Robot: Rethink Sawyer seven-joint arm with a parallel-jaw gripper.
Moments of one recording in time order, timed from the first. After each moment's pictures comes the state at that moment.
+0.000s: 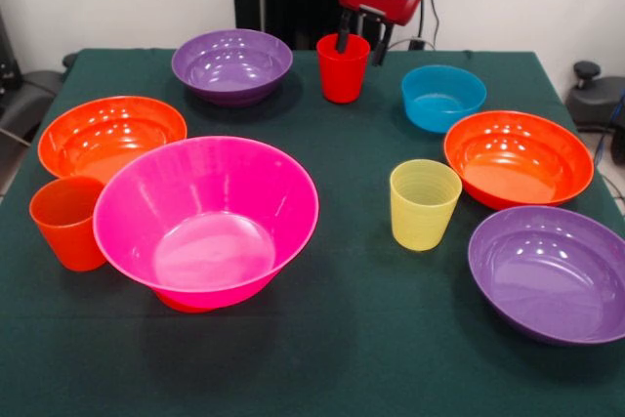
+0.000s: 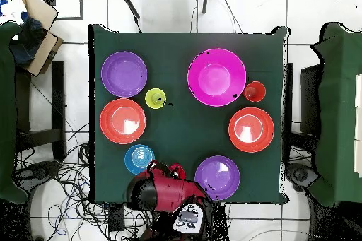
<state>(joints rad) 0.04 -0.62 -0.22 2.14 -0.03 0.01 2.05</state>
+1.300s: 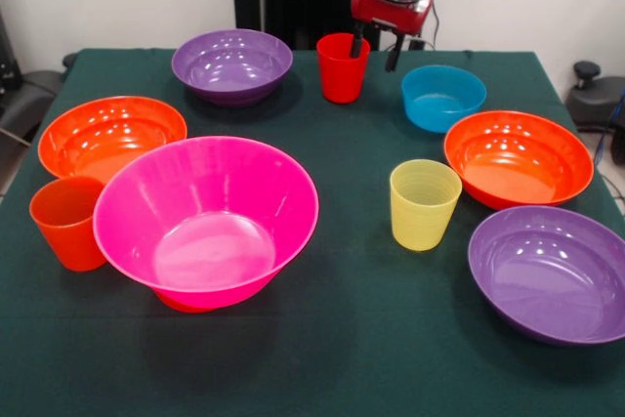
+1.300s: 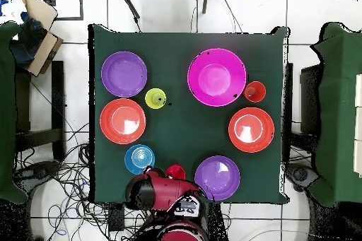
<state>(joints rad) 0.02 -0.54 -0.16 2.15 -0.03 0.01 2.05</state>
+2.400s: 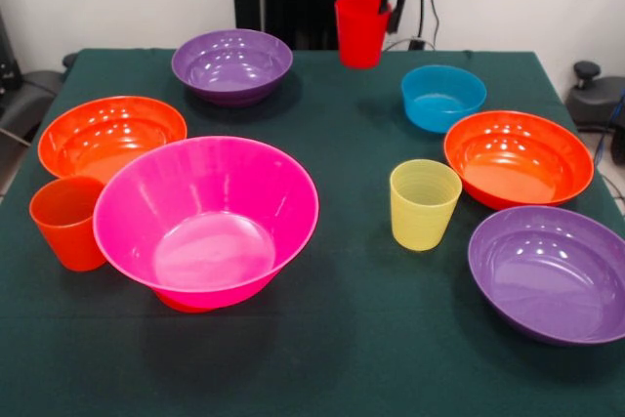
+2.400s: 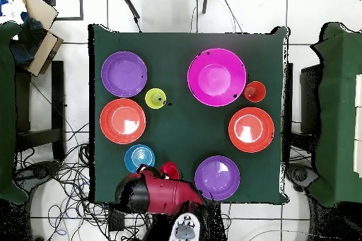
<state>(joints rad) 0.04 -0.81 -0.17 2.17 -0.02 0.26 2.05</state>
